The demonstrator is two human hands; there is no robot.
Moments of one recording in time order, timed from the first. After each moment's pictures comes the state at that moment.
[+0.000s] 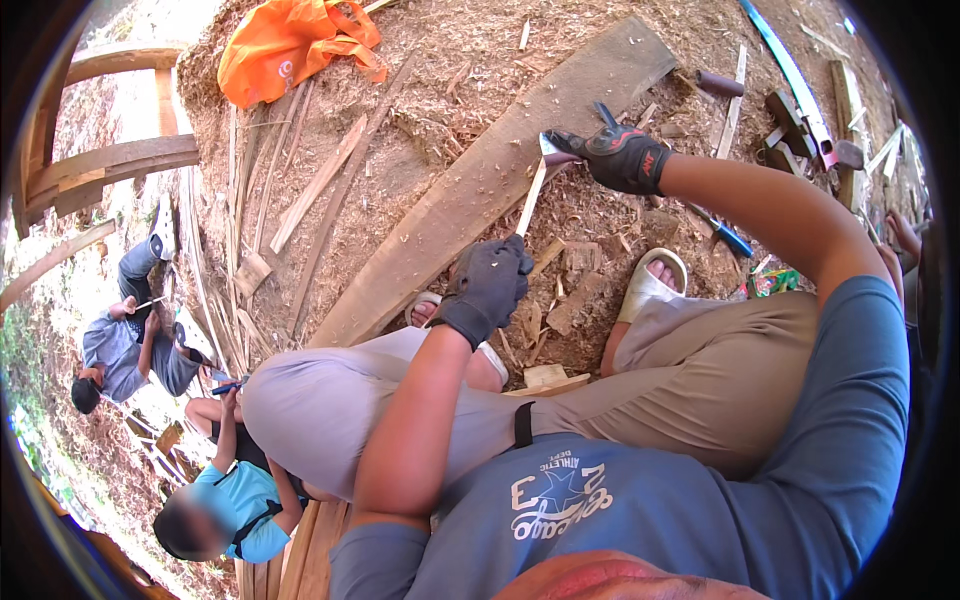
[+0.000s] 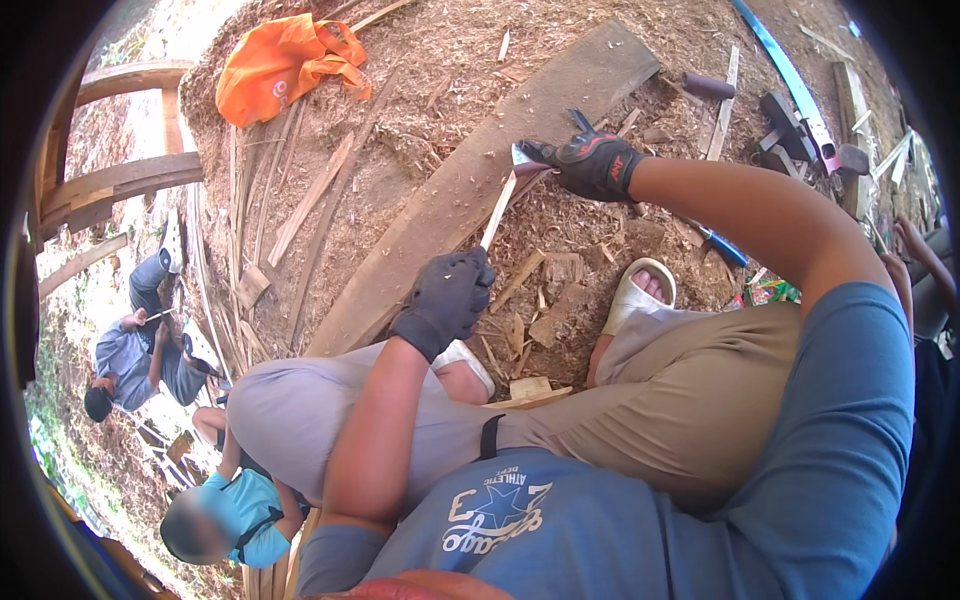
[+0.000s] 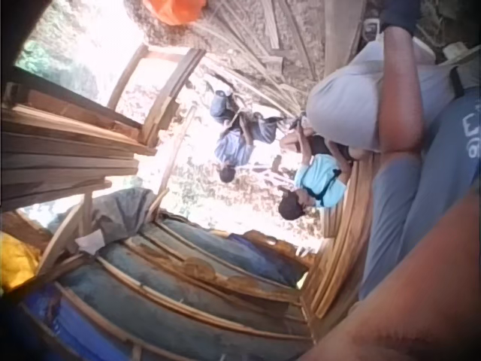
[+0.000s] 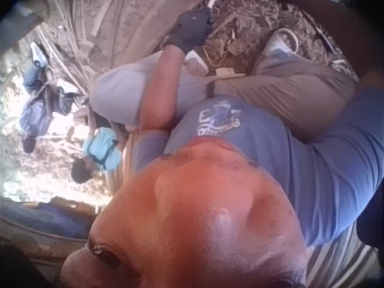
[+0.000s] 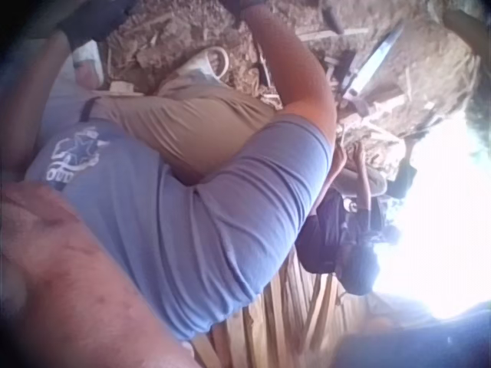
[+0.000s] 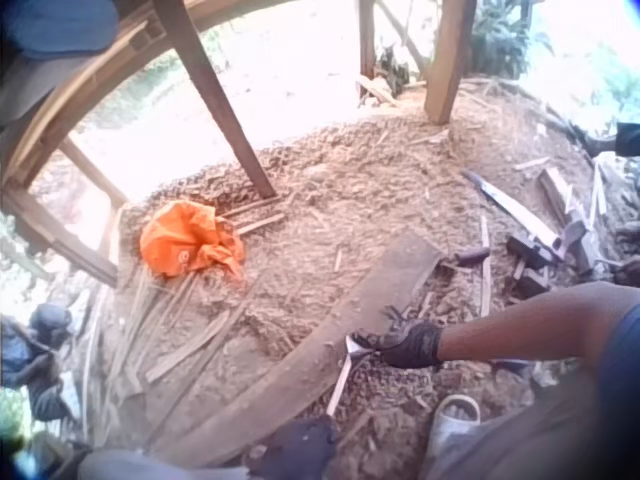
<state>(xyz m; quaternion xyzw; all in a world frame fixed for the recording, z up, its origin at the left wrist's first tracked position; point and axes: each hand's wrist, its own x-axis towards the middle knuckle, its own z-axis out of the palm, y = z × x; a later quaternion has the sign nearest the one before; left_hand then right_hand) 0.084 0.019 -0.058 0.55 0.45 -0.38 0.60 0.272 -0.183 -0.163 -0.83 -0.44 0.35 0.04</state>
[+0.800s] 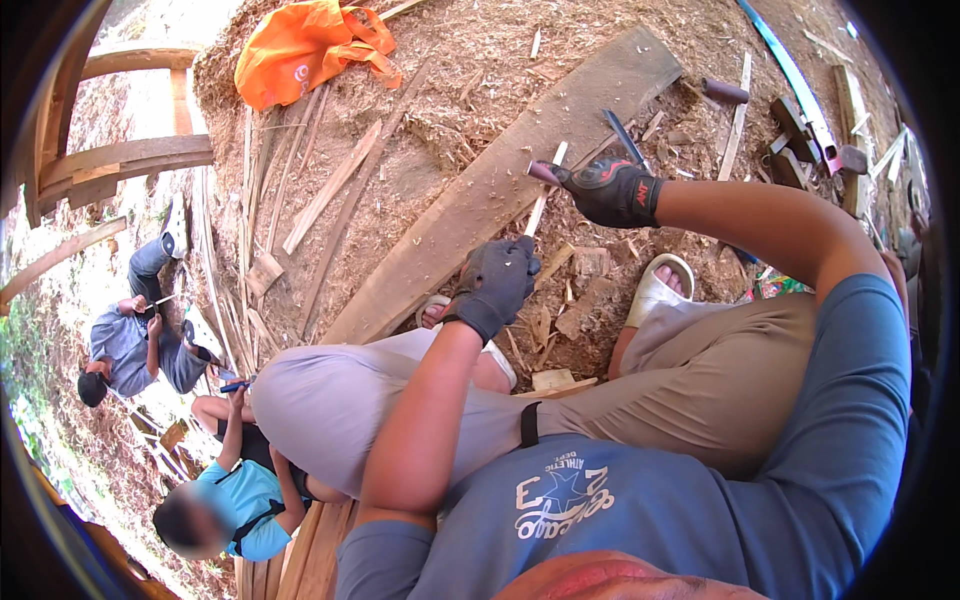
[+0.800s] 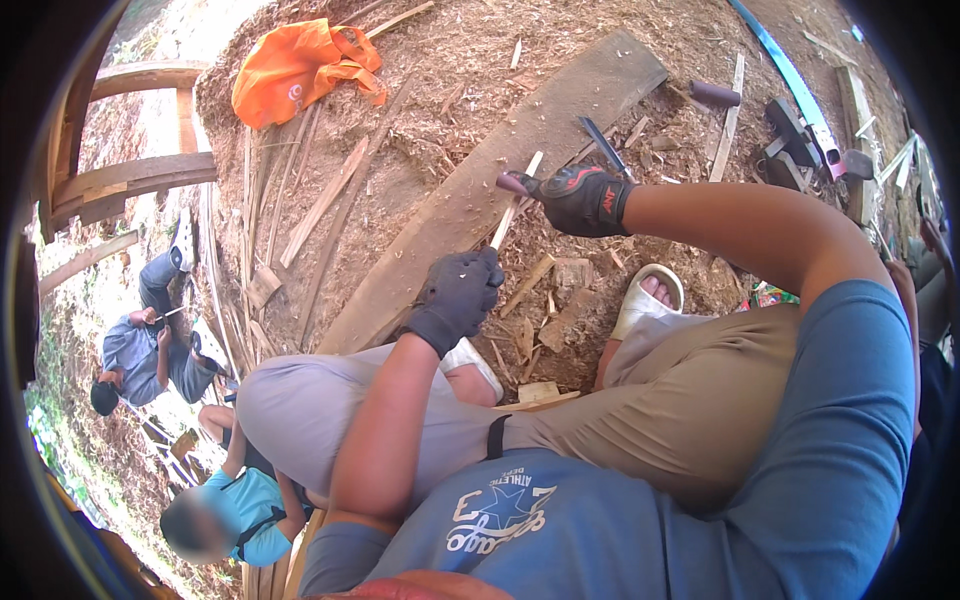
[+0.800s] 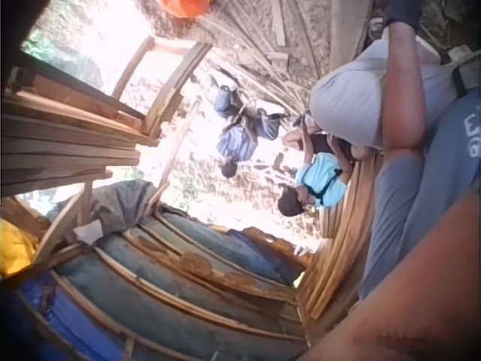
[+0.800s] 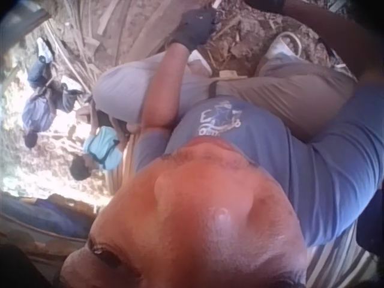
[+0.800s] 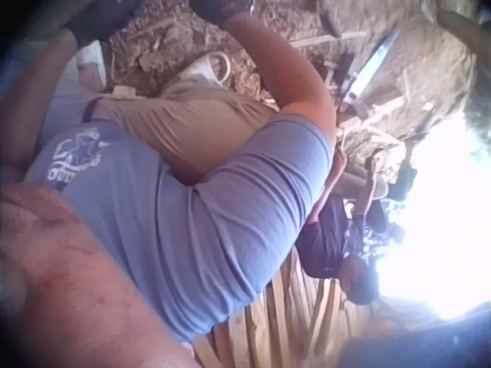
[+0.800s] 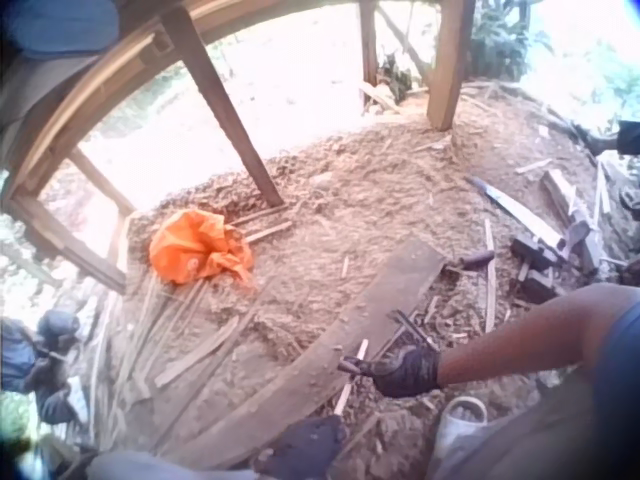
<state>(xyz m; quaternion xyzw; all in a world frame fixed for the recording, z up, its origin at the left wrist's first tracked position) 0.083 0.020 -0.056 0.63 0.41 -0.34 0.56 0.240 -0.164 -0.155 -0.81 -0.45 0.37 0.07</state>
